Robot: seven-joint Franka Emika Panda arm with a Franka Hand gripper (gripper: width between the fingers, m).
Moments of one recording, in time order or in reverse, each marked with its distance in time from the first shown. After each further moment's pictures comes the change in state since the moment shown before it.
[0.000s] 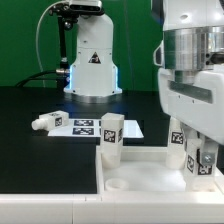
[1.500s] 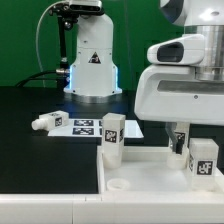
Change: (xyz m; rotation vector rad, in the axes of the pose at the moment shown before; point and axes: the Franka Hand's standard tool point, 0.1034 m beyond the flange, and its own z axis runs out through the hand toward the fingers) arm -0.011 0.004 -0.001 -0.081 0.048 -1.402
